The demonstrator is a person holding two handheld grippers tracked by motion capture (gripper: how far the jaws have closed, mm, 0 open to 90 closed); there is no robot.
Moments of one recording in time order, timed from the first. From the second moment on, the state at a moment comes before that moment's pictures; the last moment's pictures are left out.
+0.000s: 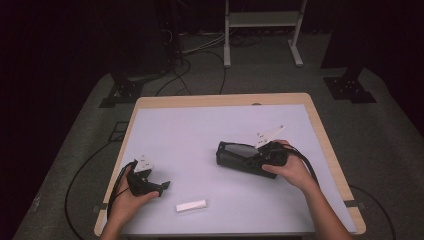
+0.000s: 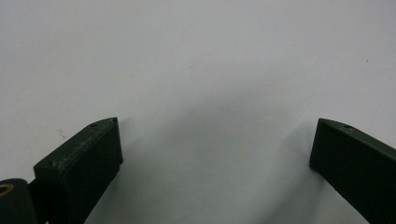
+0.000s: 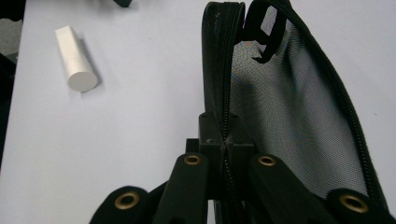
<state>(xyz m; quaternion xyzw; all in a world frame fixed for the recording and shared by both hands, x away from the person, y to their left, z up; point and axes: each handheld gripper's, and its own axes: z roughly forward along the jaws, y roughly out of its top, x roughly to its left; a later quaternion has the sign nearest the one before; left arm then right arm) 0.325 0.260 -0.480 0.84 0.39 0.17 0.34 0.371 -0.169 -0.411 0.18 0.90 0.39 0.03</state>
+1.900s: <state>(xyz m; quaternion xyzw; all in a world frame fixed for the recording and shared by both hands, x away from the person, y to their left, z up) 0.325 0.260 -0.480 0.84 0.39 0.17 0.34 0.348 -0.106 -0.418 0.08 0.93 0.37 -0.01</state>
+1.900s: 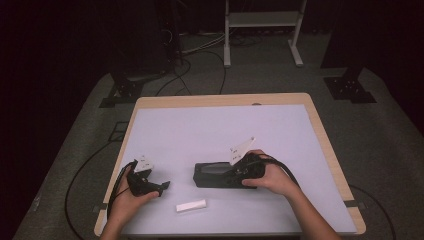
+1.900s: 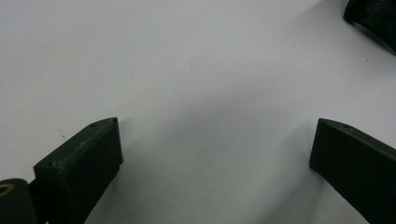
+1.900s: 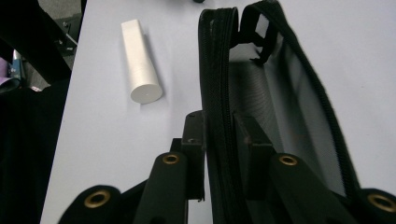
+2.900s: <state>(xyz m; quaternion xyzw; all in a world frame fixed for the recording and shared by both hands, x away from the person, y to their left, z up) 0.325 0.260 -0.480 0.84 0.39 0.17 0.34 0.348 -0.167 -0.381 0.14 0.89 0.43 0.04</state>
